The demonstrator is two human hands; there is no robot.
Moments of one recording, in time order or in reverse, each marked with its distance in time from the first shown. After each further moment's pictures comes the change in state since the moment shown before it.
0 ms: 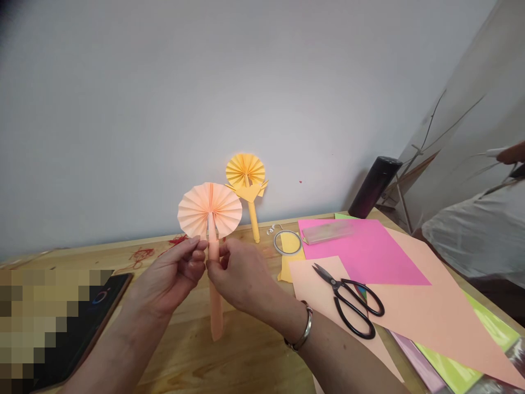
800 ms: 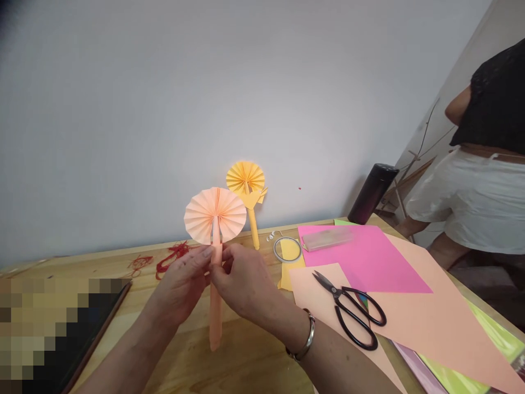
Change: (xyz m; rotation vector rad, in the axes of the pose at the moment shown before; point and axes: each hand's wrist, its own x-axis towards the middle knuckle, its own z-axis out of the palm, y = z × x) left_hand -0.001 -0.015 -0.004 0.319 -0.371 0.111; right_hand 0.002 -0.003 -0.003 0.011 0.015 0.006
